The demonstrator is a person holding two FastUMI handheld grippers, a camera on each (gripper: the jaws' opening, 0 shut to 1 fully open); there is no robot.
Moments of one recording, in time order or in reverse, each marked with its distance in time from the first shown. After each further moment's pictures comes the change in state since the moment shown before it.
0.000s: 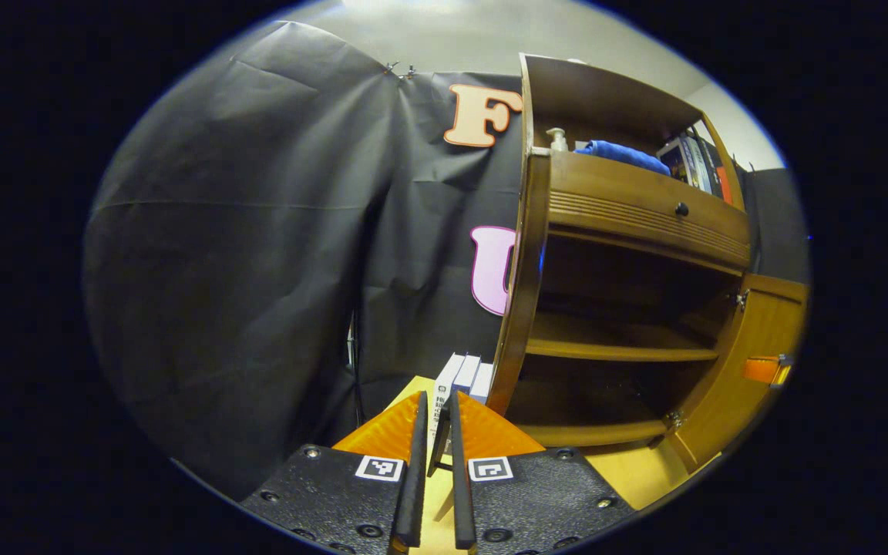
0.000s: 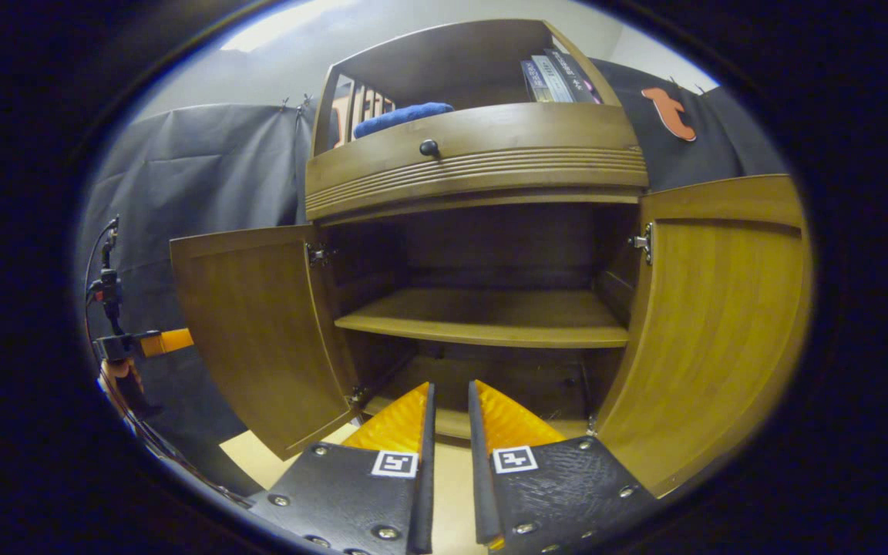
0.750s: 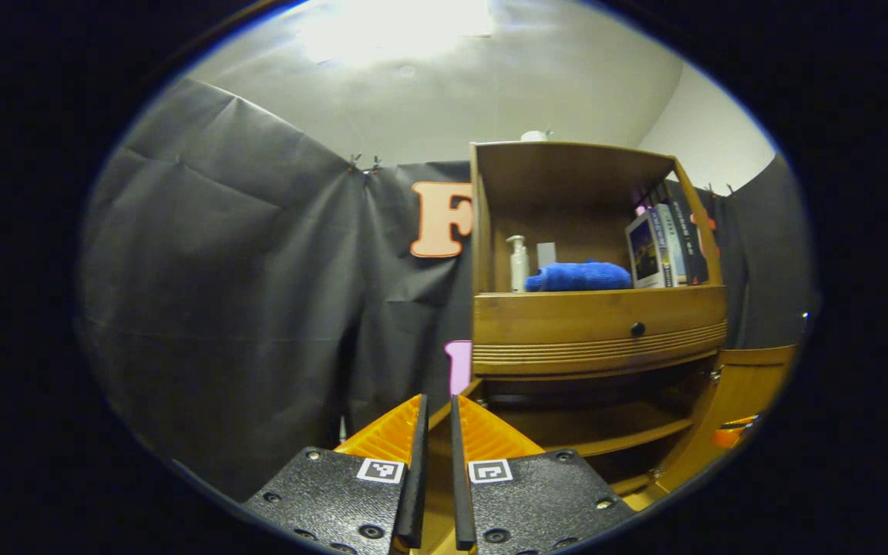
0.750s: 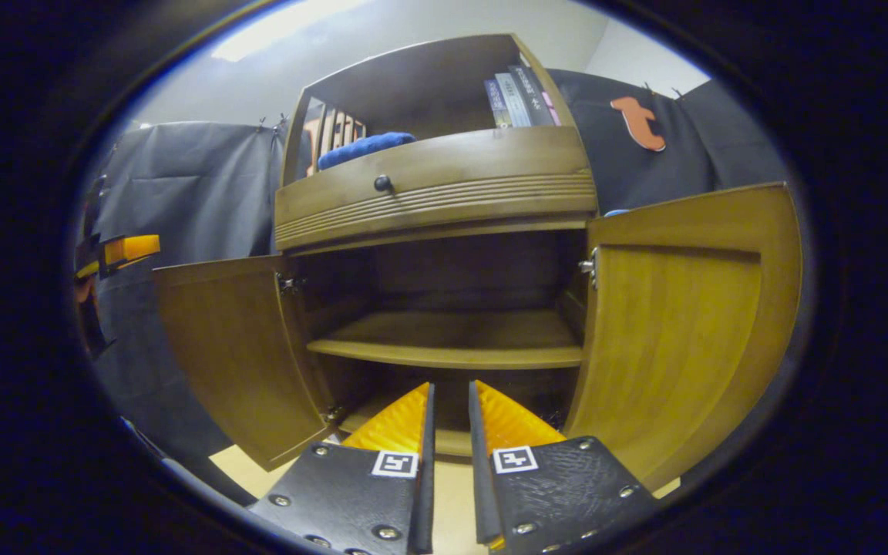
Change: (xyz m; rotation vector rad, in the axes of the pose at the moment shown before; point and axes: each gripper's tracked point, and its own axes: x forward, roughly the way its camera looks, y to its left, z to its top) left arm -0.020 -0.109 0.169 0.103 -0.285 -0.078; right arm -0.023 -0.052 0.042 0.018 -0.096 -0.115
